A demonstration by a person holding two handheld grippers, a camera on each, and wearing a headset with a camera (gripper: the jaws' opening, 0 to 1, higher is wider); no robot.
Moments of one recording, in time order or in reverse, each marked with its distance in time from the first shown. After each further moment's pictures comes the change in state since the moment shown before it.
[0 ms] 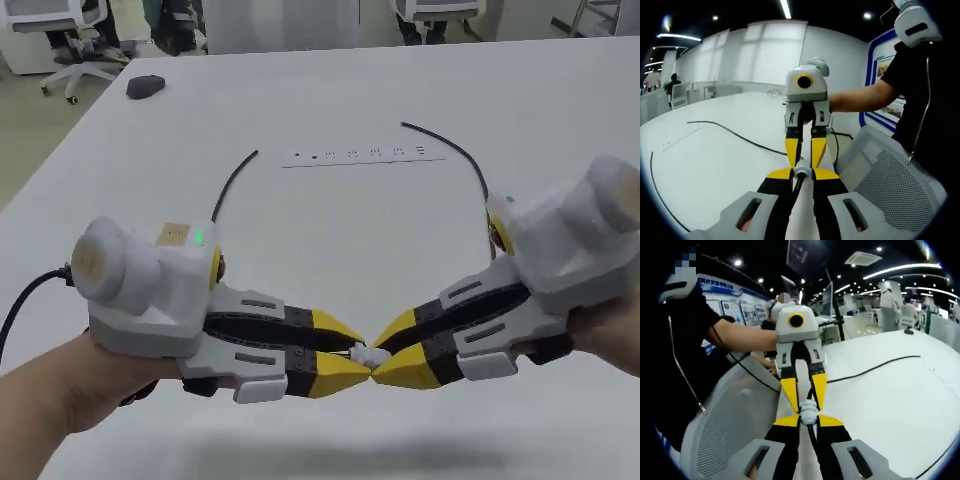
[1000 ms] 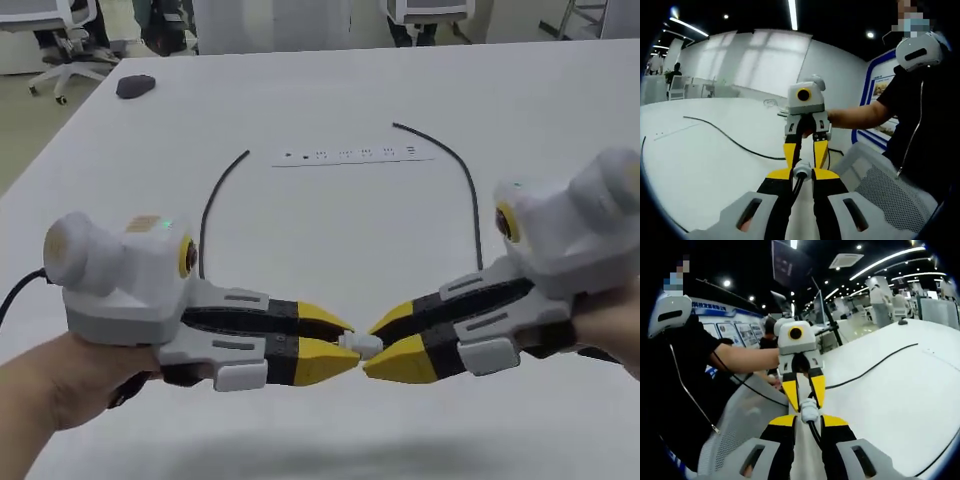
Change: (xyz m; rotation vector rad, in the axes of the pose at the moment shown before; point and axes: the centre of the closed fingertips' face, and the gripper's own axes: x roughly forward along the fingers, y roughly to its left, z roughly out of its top) left arm -0.007 -0.009 0.014 -0.085 -0.110 -0.069; right arm -0.008 0.004 0.011 0.218 -0.111 0.057
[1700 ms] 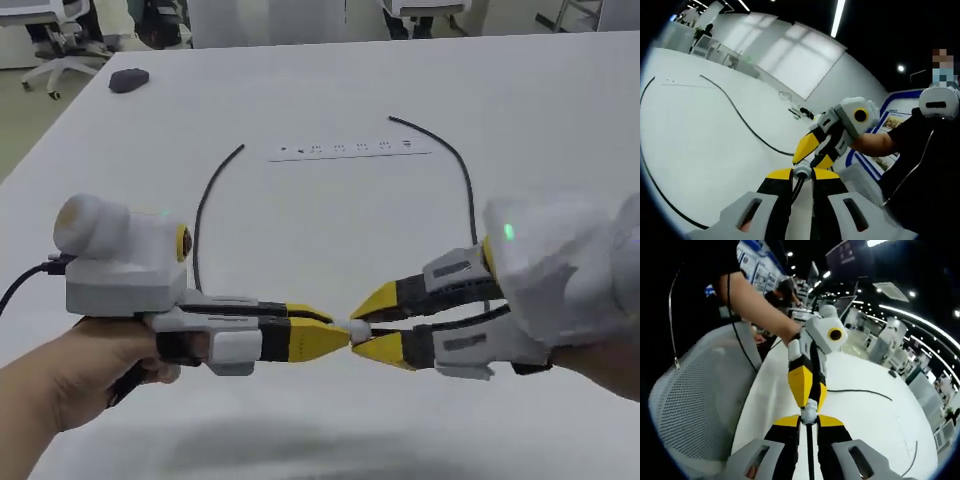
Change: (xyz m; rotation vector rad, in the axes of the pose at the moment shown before) left arm -0.003 0.018 -0.007 -0.372 -0.019 0.053; right arm 0.007 -0.009 -0.001 -0.730 0.229 -0.302
